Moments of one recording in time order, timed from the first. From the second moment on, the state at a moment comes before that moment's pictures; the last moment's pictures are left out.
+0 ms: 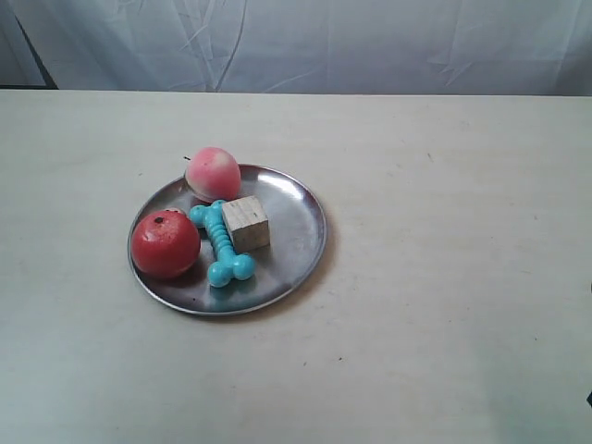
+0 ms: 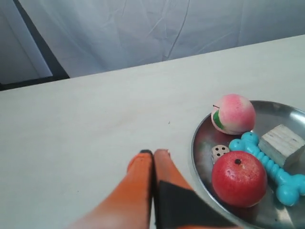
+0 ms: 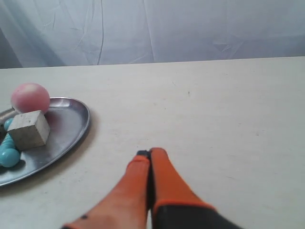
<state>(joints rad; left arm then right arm) -0.21 0.58 -0.59 0.13 0.51 -0.02 0.05 0.01 0.00 0.31 0.32 -0.16</state>
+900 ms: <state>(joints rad) 0.08 0.01 -0.01 0.02 0.23 -0.05 0.05 0.01 0.00 0.31 0.32 -0.16</state>
